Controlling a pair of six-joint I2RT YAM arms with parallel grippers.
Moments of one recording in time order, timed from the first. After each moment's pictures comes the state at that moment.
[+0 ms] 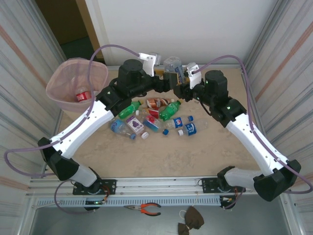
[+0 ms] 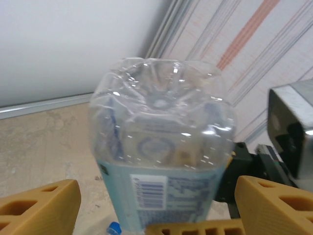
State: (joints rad) left arm -0.76 1.51 1.63 -0.32 0.12 -0.44; right arm 0.52 1.20 1.26 -0.33 -0.18 -0.03
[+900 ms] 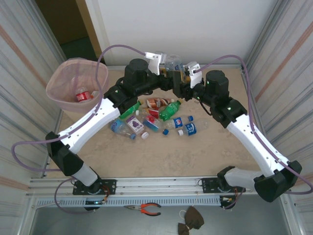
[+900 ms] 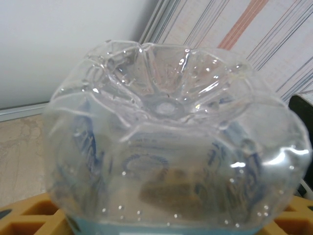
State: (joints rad) left arm -0.77 1.57 1.64 -0.21 0.17 -0.47; right arm 0.52 1.19 1.26 -0.30 -0.19 0.02
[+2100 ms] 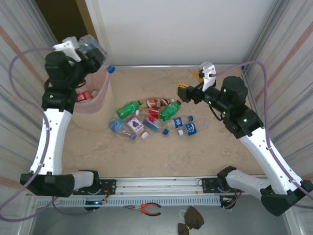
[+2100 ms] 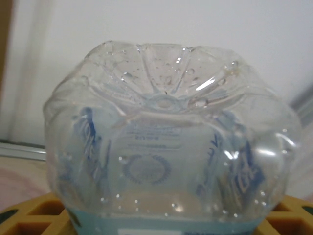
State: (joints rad) left arm -0.03 1.24 1.51 -0.37 0.26 -0.53; right arm 0.52 1.03 1.26 -0.32 -0.18 0.04
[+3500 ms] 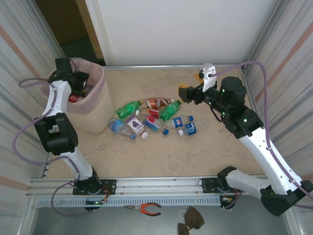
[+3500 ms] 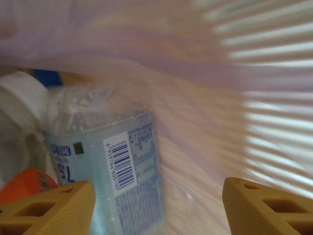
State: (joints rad) left arm 0.21 1.81 1.62 -0.73 0.21 -1.11; right arm 0.52 1.02 1.26 -0.38 -0.12 0.05
